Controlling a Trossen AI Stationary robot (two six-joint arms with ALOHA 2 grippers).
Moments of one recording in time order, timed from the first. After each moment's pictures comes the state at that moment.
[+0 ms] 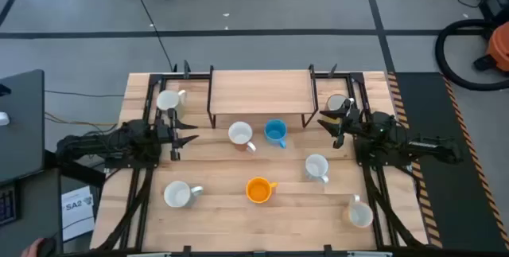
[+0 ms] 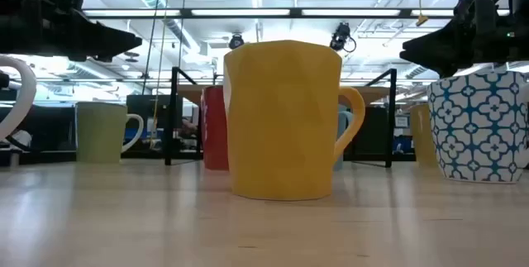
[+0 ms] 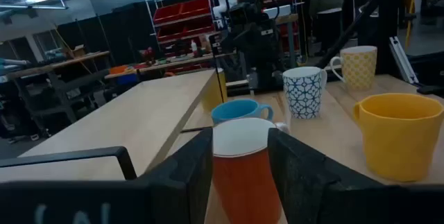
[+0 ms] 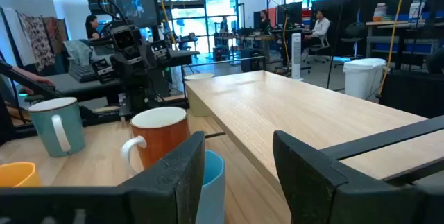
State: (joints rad) left arm 0.07 0.00 0.01 0.06 -0.08 0.19; right arm -0.20 0.01 0.01 0.08 0.14 0.06
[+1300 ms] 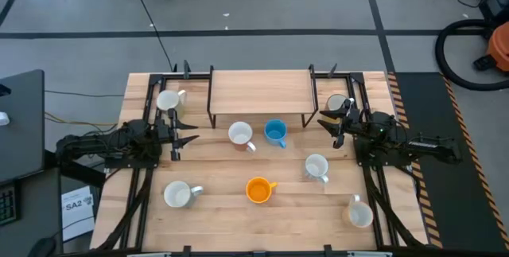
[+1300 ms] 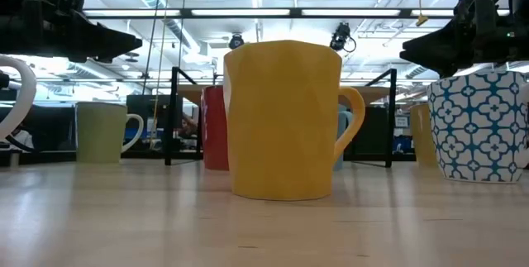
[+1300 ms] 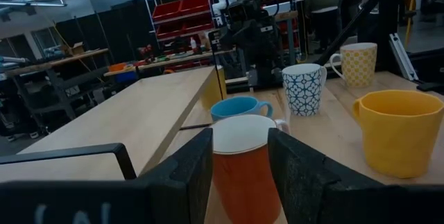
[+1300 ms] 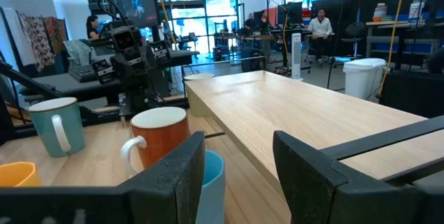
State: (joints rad) left arm 0.07 0.01 0.01 0.05 -0.08 0.19; right arm -0.20 0.01 0.01 0.08 0.14 0.06
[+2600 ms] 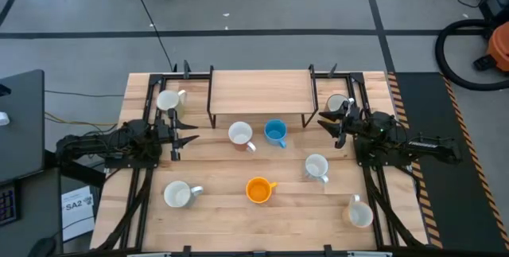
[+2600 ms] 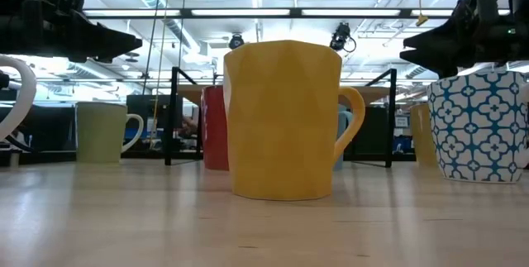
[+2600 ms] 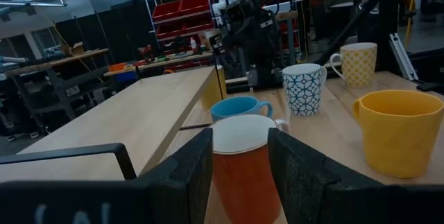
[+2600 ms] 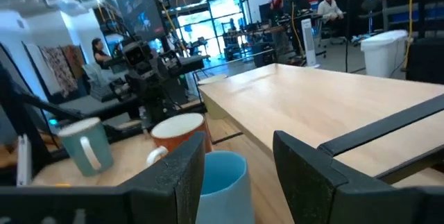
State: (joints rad) left arm 0.07 0.01 0.01 0.06 -0.08 0.19; right arm -0.20 0.01 0.01 0.09 0.10 0.23
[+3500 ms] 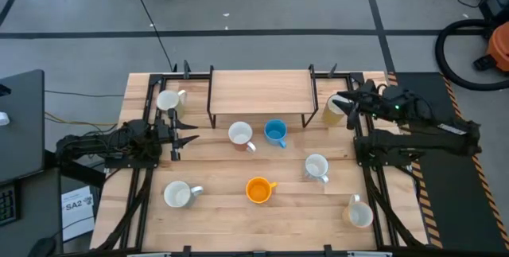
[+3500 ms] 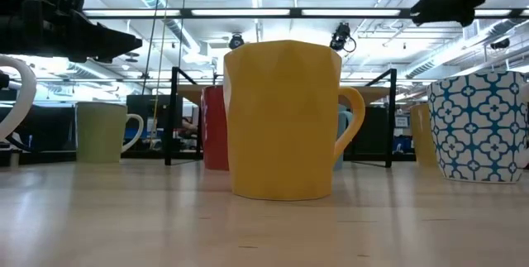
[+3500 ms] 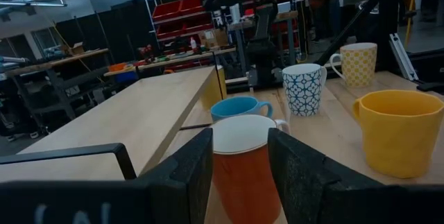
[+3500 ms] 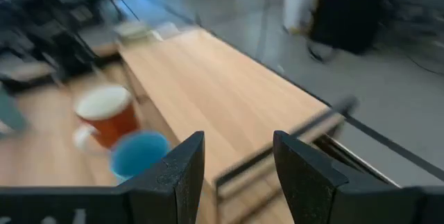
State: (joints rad) left arm 0.07 0.01 0.01 0.06 -0.08 0.19; right arm -0.22 0.41 0.73 -0.67 0.32 0.18
